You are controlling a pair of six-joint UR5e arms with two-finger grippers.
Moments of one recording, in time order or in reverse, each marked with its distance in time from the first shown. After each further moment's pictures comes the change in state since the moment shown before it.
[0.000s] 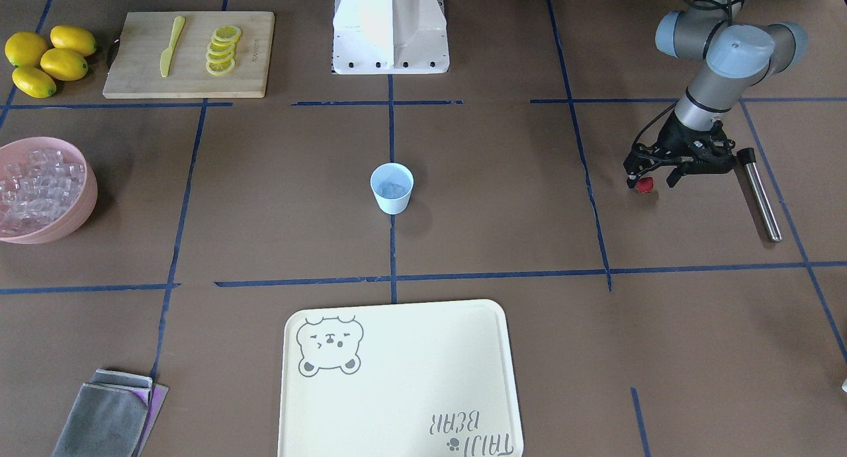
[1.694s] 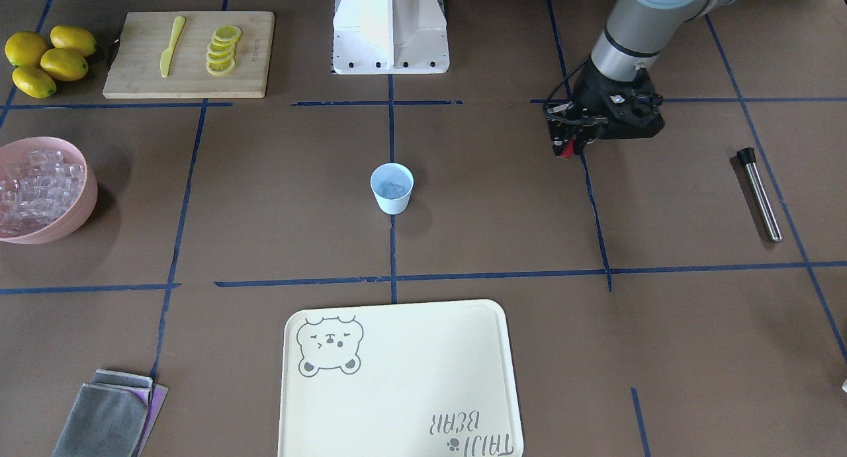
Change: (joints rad) left arm -0.031 -0.531 -0.286 0.849 -0.148 -0.068; right arm 0.128 -0.144 -0.073 0.078 0.025 -0.279
